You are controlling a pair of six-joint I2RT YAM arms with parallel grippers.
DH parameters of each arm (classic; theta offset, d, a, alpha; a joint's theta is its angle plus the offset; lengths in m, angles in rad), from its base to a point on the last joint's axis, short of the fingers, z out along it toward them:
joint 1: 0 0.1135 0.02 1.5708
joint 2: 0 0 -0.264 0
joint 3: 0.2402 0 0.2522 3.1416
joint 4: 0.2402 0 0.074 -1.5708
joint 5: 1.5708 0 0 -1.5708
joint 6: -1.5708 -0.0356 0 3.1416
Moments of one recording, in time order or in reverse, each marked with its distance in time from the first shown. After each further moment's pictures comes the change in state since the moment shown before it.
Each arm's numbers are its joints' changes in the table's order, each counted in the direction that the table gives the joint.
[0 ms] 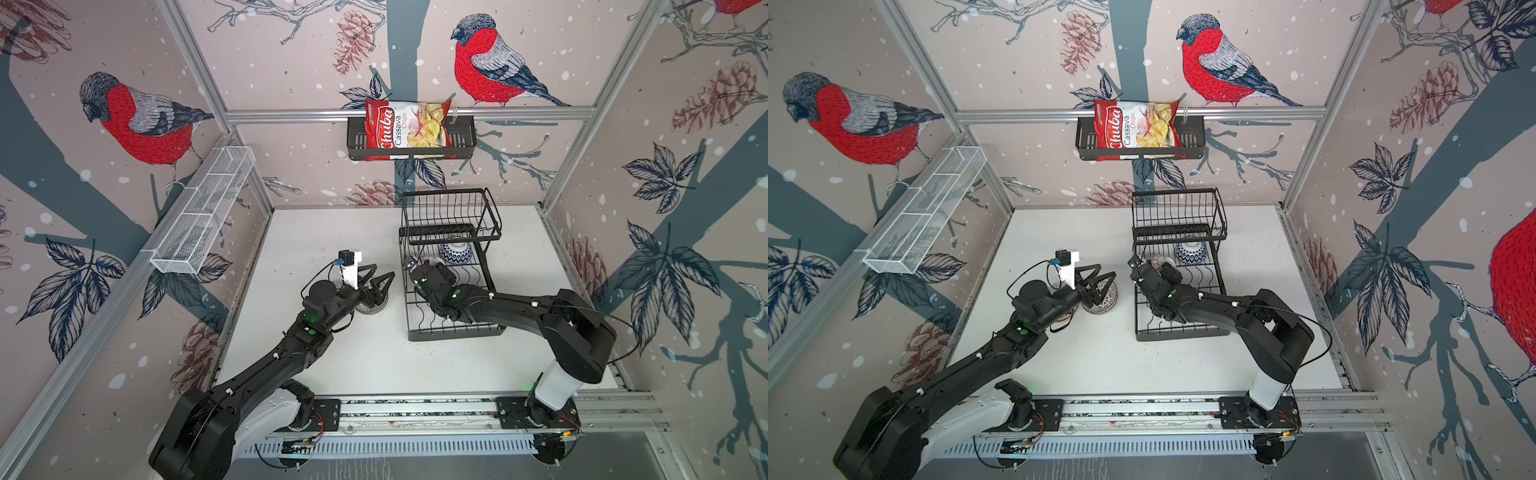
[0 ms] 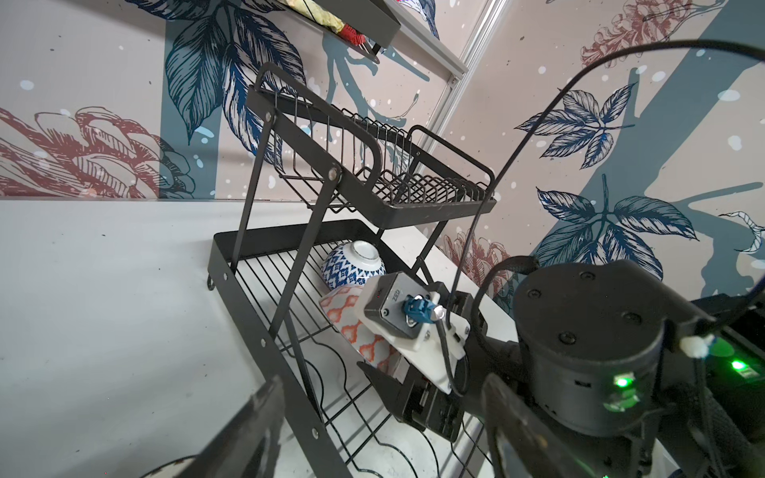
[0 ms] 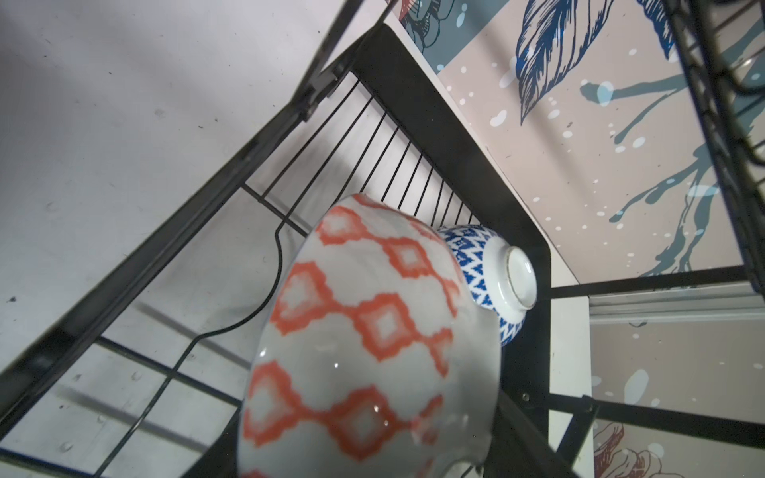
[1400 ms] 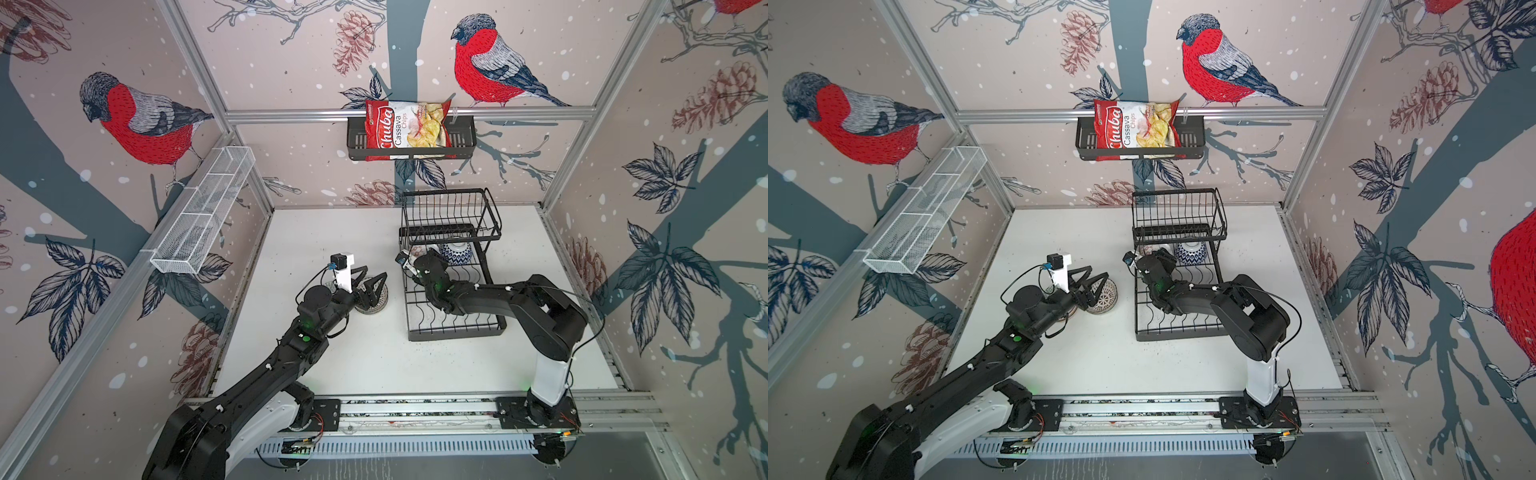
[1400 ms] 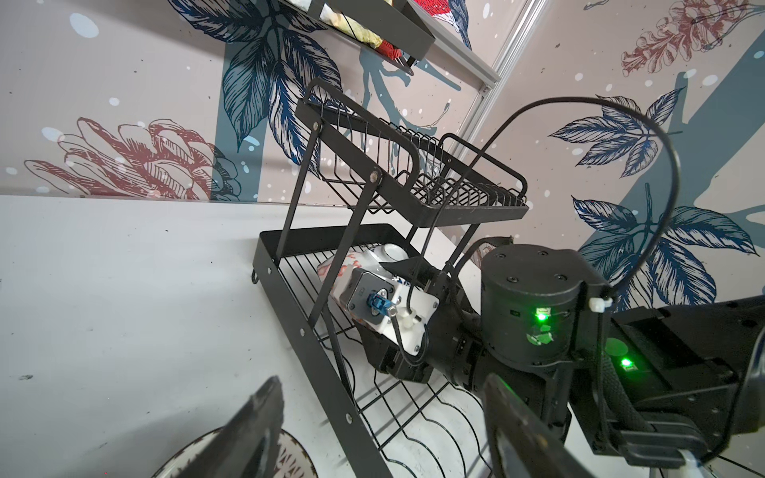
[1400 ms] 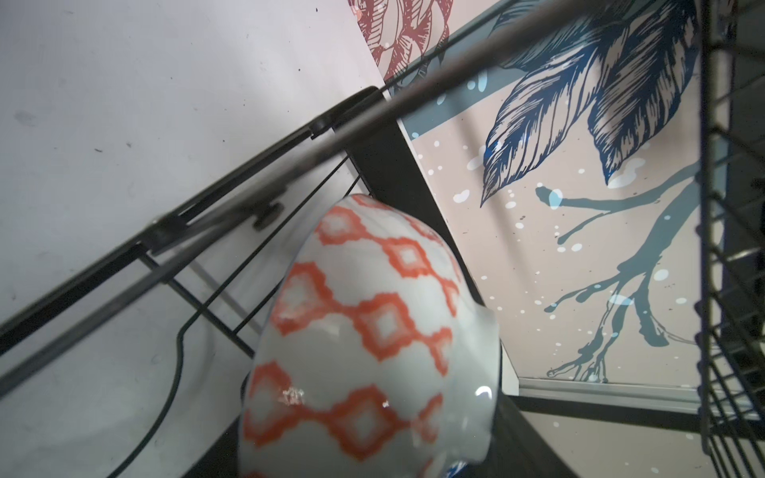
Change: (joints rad) left arm 0.009 0.095 -0.031 0.072 -0.081 -0.020; right arm -0.092 -0.187 0.021 -0.405 -0.026 0.437
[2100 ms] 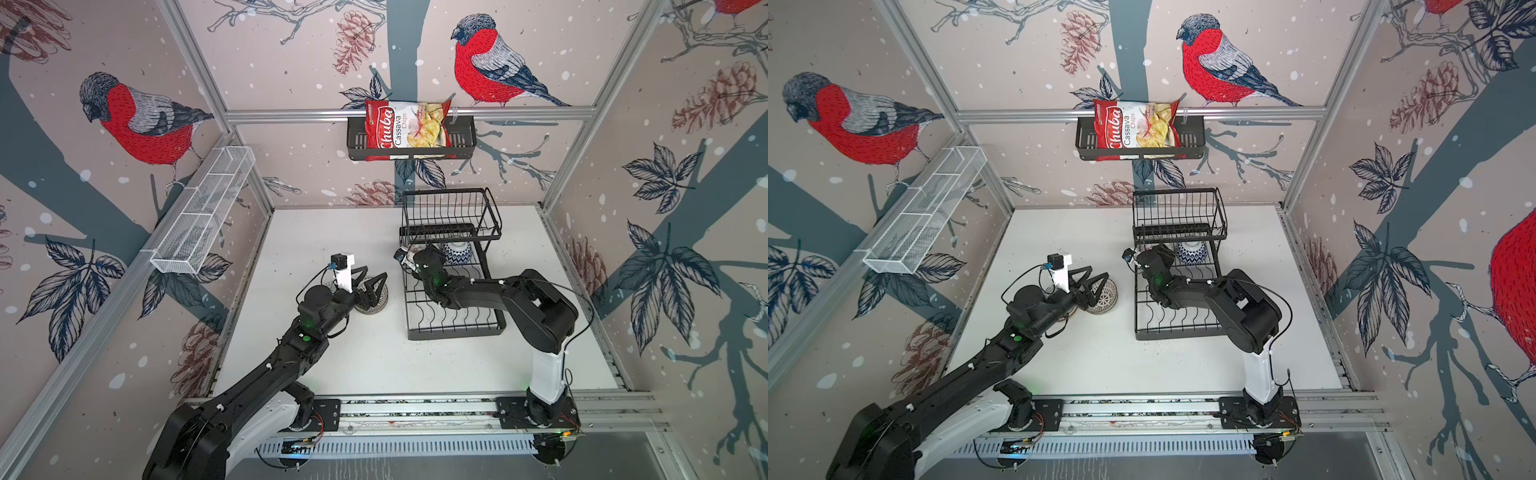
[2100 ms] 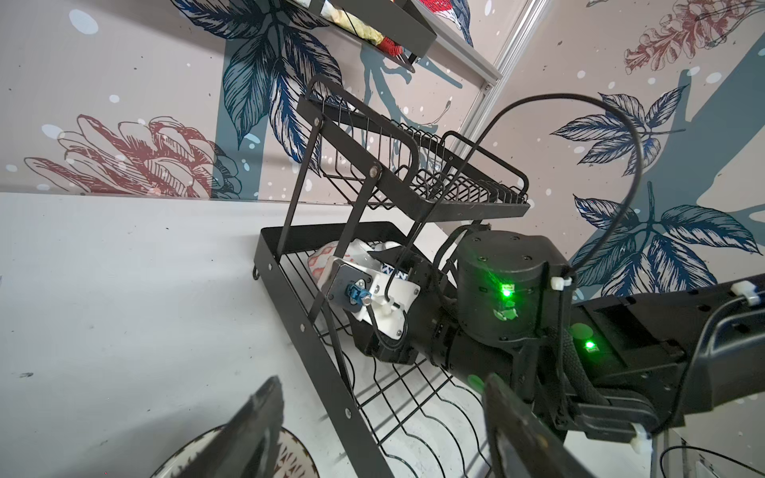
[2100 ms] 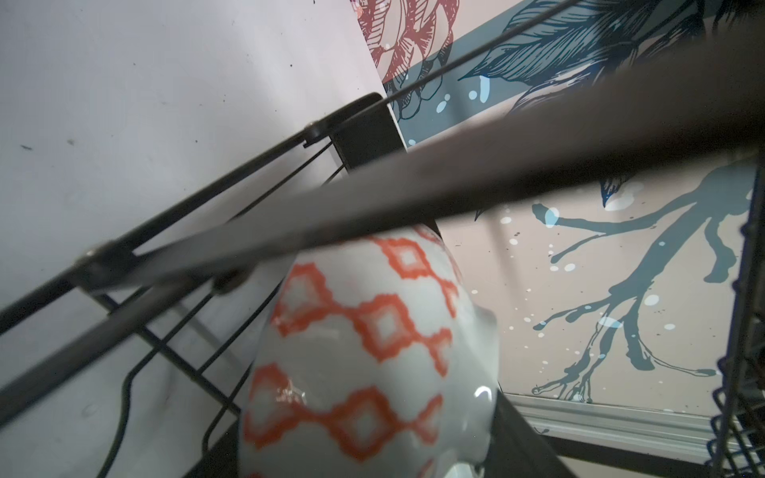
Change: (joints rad) left arm 0.000 -0.004 0.000 0.000 0.000 0.000; right arm -0.038 -0.071 0.063 -0.030 -0.017 0.080
